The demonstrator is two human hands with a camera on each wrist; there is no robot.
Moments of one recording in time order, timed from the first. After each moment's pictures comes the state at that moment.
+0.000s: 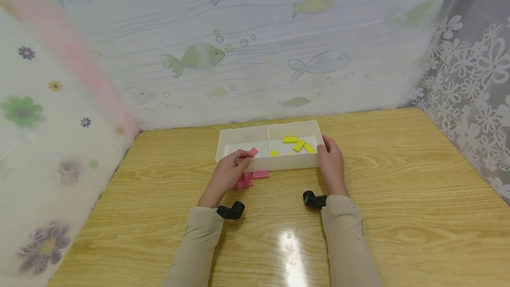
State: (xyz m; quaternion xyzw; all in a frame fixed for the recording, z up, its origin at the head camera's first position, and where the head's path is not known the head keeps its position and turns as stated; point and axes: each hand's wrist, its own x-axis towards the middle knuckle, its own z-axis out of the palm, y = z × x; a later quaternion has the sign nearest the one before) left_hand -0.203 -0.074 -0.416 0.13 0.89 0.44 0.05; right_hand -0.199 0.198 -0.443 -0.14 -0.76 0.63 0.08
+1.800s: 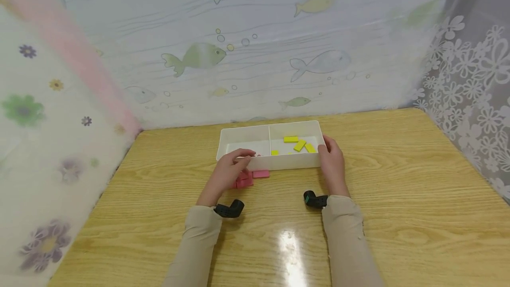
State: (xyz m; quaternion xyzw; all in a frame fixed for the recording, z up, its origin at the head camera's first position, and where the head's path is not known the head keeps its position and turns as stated) left_hand -0.207 -0.078 -0.416 0.13 0.85 0.50 0.09; right_hand -0.198 0.197 -0.442 -0.14 -0.76 0.63 0.08
